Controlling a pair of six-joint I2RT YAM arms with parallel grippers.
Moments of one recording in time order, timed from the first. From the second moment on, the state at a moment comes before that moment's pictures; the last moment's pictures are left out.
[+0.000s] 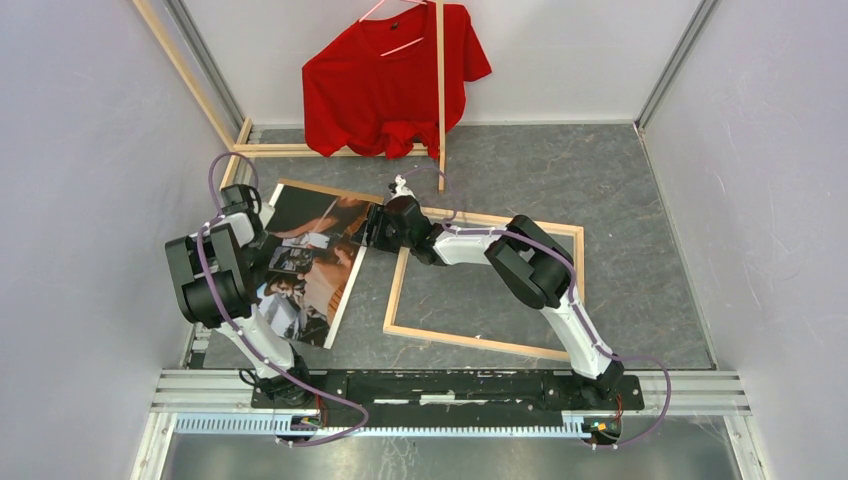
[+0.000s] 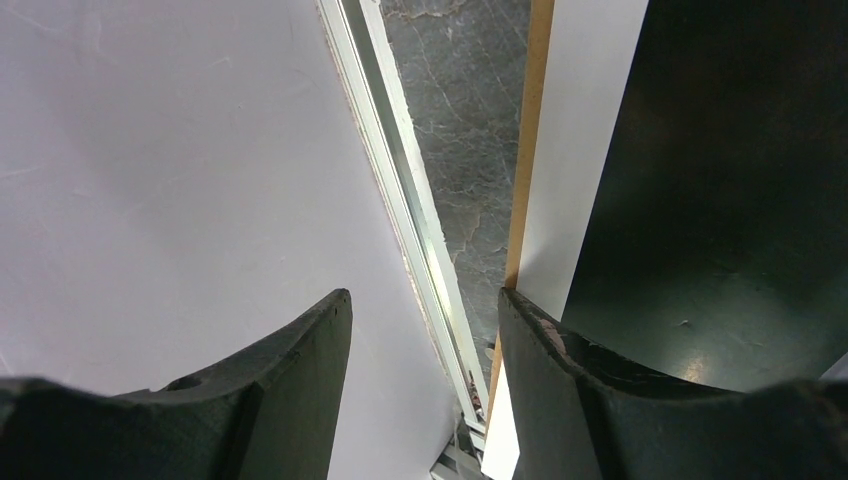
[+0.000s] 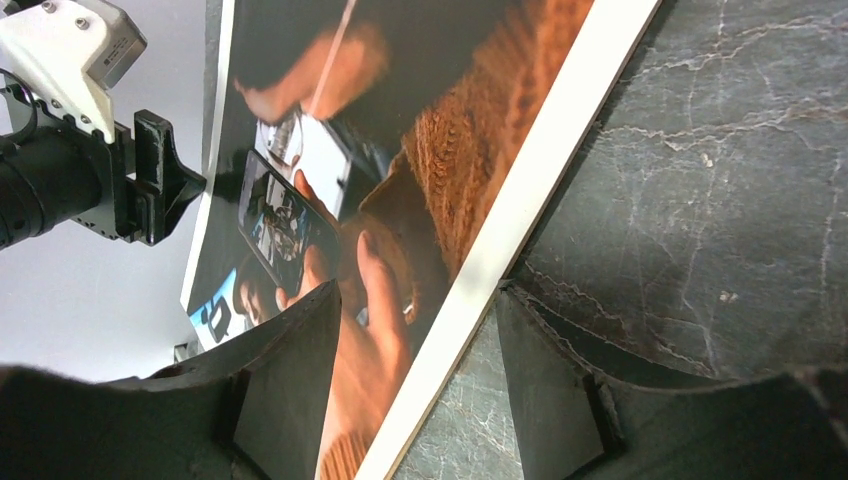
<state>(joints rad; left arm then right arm) 0.36 1.79 0.98 -0.28 -0.43 0.78 0.88 2.29 1.50 0.31 -0.07 0.95</state>
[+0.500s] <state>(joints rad) 0.35 1.79 0.98 -0.27 -0.45 0.78 0.88 2.29 1.51 0.34 -0.07 0.92</state>
